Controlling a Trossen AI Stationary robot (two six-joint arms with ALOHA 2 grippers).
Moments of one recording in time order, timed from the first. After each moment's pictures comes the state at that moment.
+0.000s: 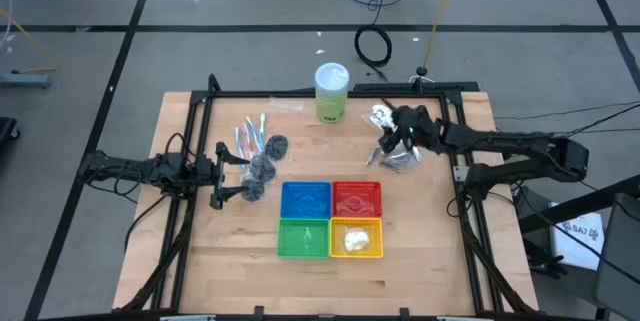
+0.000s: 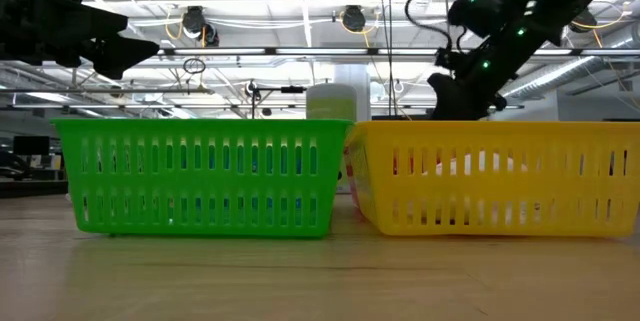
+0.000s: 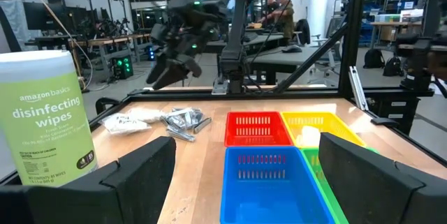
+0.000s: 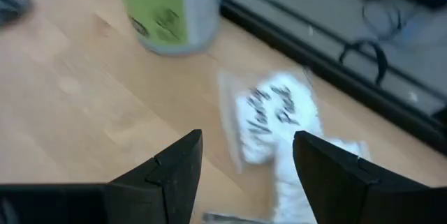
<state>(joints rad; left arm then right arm) -0.14 0.04 0.02 0.08 -0.14 0.05 -0.46 1.15 0.58 -0.14 0.33 0.25</state>
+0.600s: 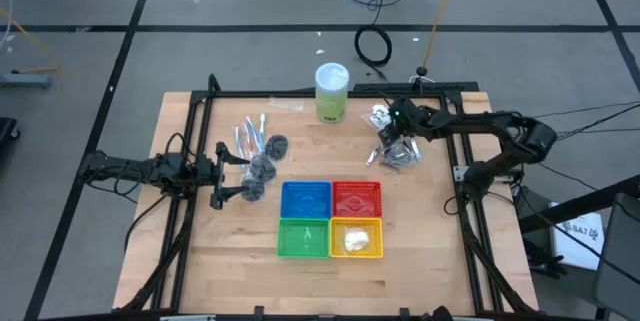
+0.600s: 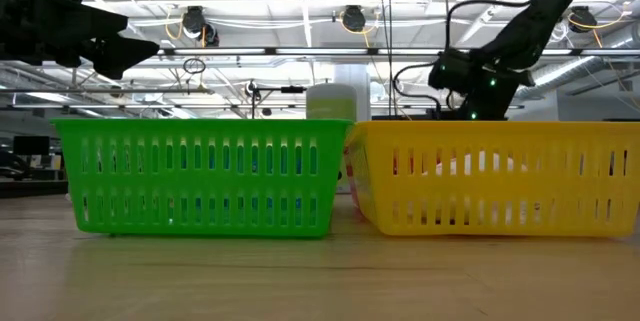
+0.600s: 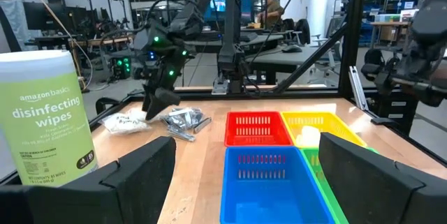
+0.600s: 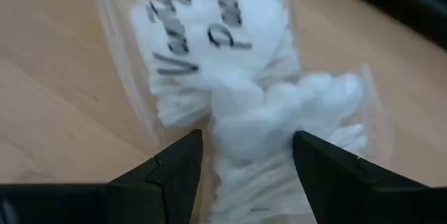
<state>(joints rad) -0.14 0.04 0.02 0.08 -0.14 0.05 -0.68 1.49 0.63 -0.13 0.21 0.24</state>
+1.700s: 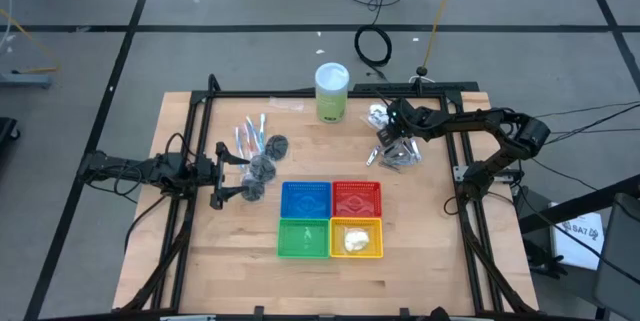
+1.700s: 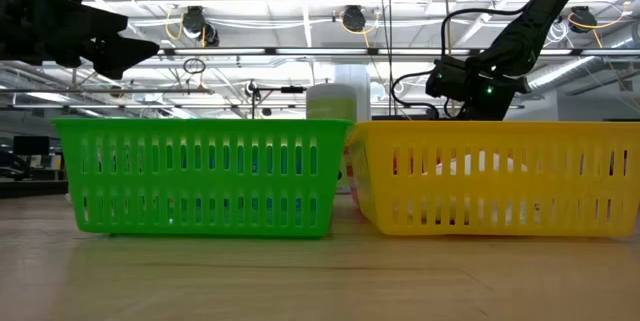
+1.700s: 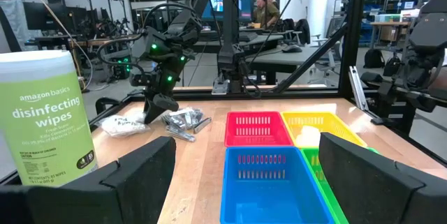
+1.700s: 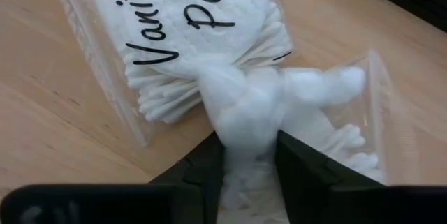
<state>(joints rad) -0.14 0.04 0.02 0.08 -0.14 0.05 -0.68 1.55 0.63 -0.13 0.21 0.27</state>
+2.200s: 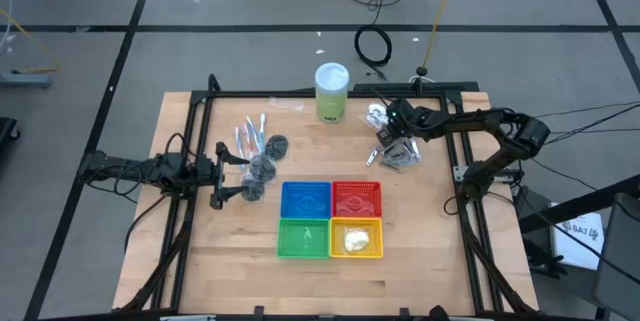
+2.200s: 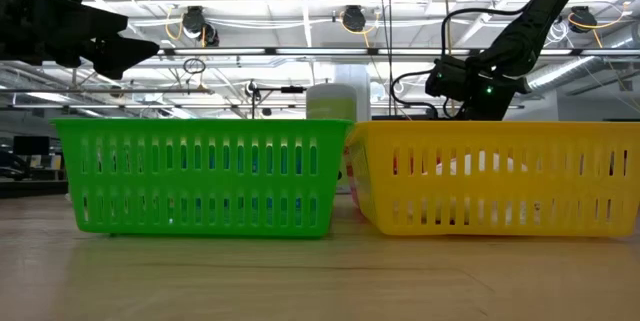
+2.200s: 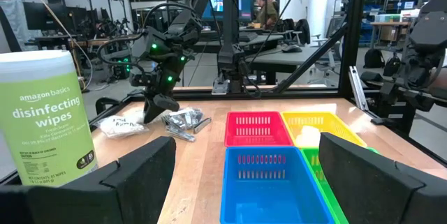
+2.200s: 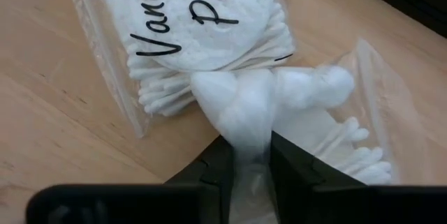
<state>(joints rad) -0.14 0.04 0.02 0.08 -0.14 0.05 -0.68 1.55 0.62 -0.10 0.20 0.24</state>
